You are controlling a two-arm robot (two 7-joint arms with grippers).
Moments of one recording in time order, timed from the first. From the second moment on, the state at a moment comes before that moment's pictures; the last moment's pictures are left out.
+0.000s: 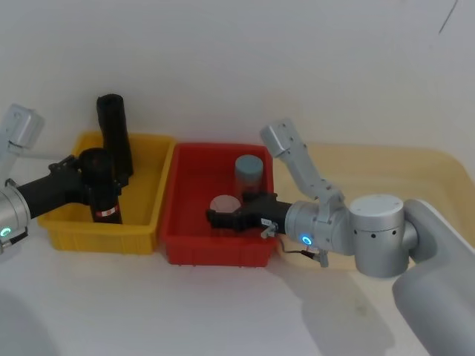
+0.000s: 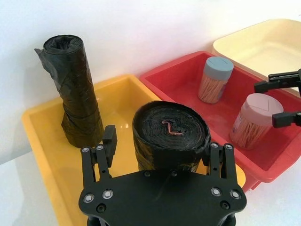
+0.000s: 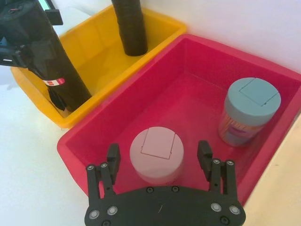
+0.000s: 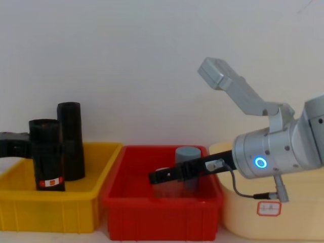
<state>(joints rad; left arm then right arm) -0.50 0.54 0.39 -1.17 -0.55 0.08 -0.61 0.58 0.18 -0.56 -1.20 0.35 0.52 0.38</state>
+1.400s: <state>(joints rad) -0.50 0.54 0.39 -1.17 -0.55 0.08 -0.61 0.59 0.15 -0.56 -1.15 0.33 0.50 0.38</state>
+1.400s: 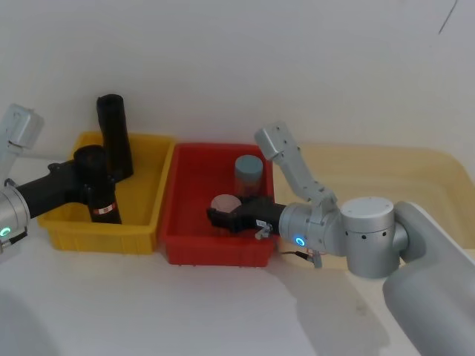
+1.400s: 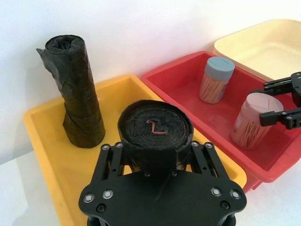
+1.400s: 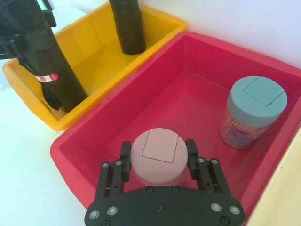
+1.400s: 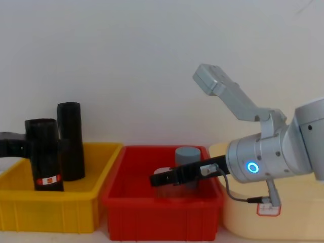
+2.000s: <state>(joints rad) -0.50 0.54 0.39 -1.17 -0.55 0.08 -0.61 0.58 0.16 -0.55 -1.17 0.33 0.50 0.37</state>
